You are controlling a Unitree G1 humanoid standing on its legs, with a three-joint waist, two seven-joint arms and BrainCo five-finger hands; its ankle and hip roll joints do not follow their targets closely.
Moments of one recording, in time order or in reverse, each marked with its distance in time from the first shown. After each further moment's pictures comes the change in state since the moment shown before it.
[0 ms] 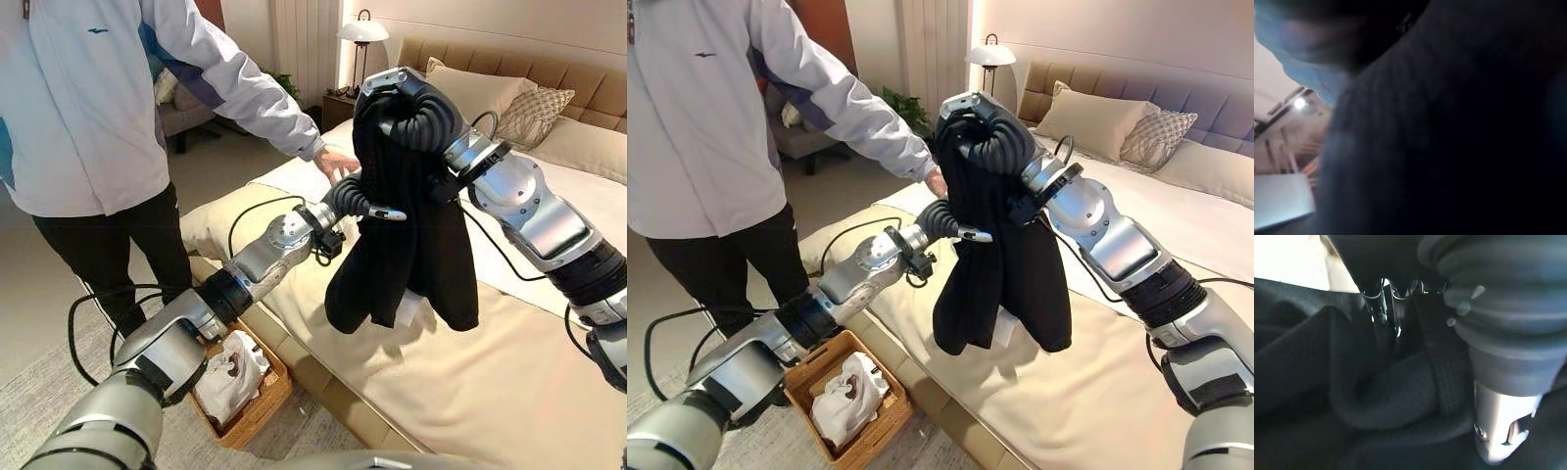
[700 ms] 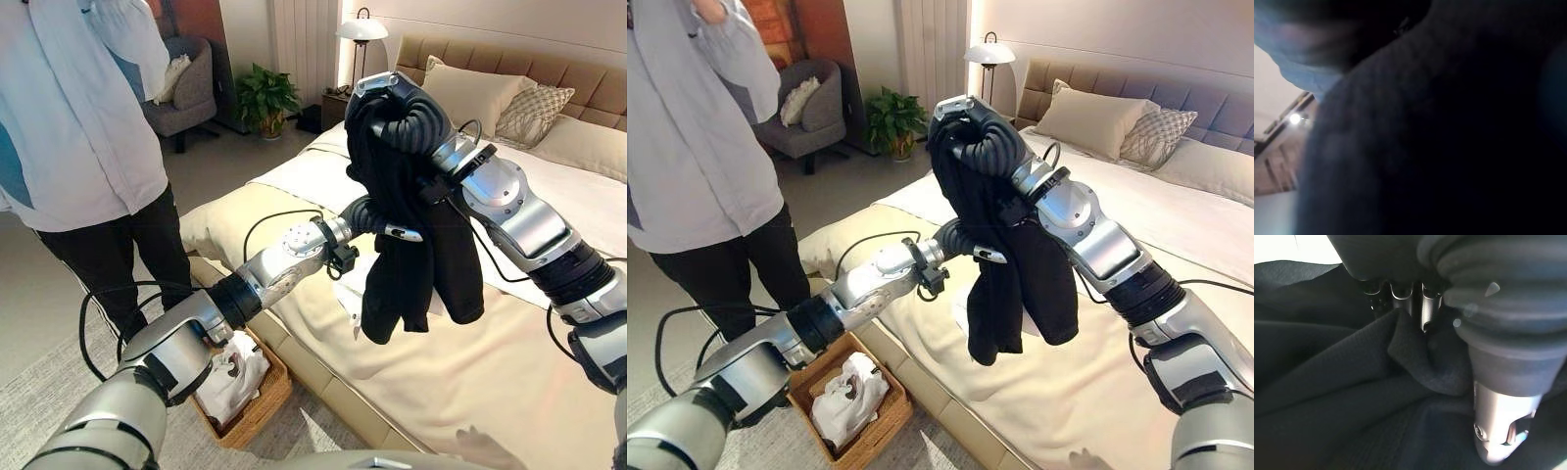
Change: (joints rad) left arm -0.003 -0.107 -0.026 0.057 -0.011 0.024 -0.014; right arm 0.005 0.080 0.002 0.018 0.095 0.001 0.025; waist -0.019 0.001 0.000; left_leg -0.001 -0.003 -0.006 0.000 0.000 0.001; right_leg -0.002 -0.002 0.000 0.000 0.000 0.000
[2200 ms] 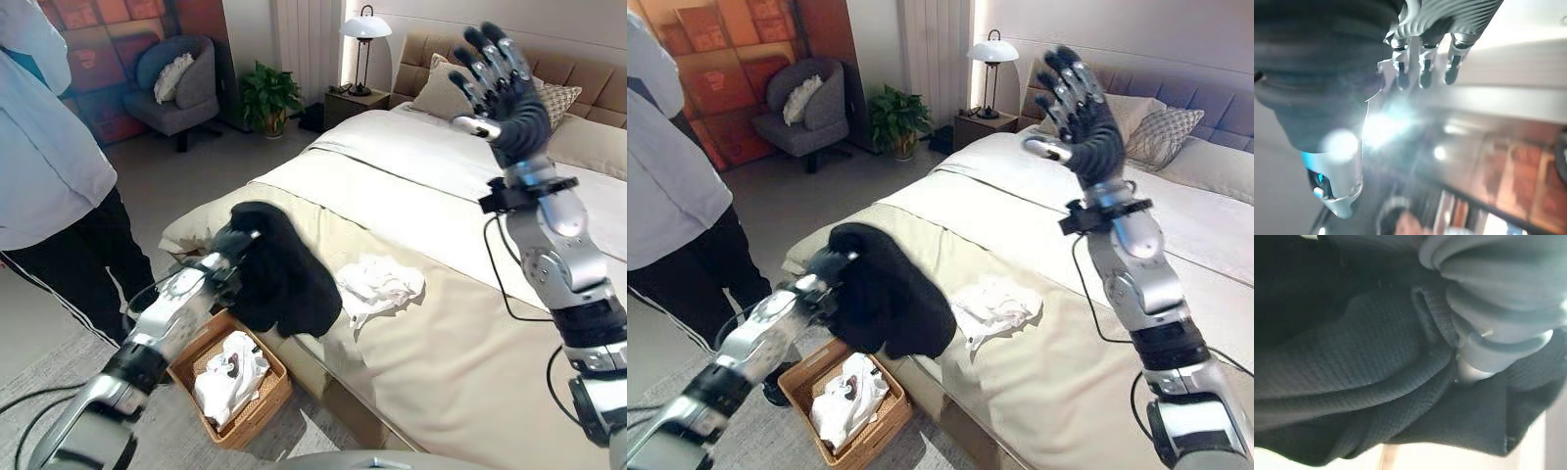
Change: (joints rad) left arm 0.619 0.324 0.593 -0.020 -0.037 0.008 0.043; right arm 0.421 0.065 -0.511 -0.049 0.279 -0.054 -0.025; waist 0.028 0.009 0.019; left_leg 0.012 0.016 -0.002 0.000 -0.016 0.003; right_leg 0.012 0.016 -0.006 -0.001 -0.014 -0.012
